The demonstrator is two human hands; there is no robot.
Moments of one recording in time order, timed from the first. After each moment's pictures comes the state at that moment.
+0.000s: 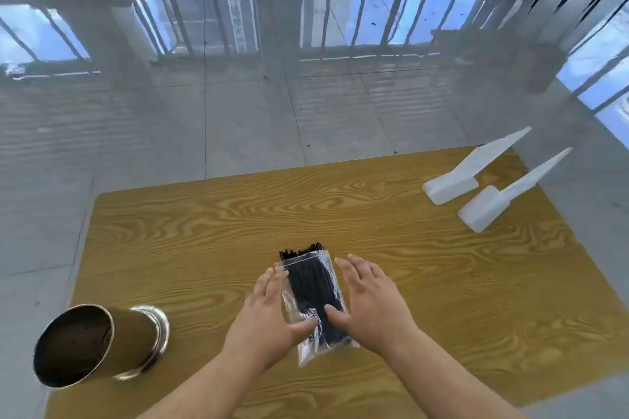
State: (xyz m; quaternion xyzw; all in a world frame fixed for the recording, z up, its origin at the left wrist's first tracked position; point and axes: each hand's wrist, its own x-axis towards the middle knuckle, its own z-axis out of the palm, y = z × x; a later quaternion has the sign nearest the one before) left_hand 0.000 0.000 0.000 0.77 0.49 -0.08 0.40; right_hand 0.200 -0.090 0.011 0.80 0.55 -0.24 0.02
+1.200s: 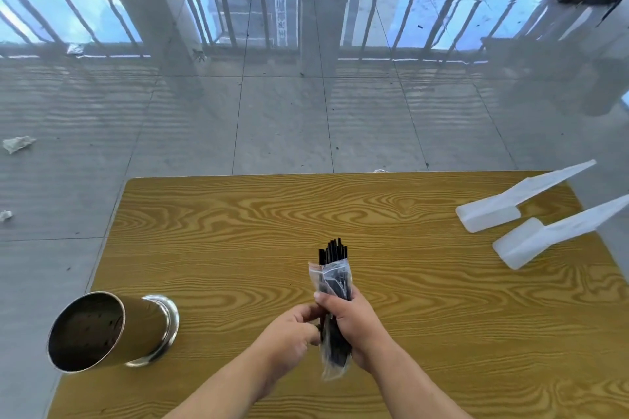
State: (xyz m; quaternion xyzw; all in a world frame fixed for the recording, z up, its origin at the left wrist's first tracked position) left_hand 0.027 0.002 0.018 0.43 0.52 -0.05 0.74; right_hand 0.172 -0.046 -0.024 0.67 0.08 -0.61 -0.41
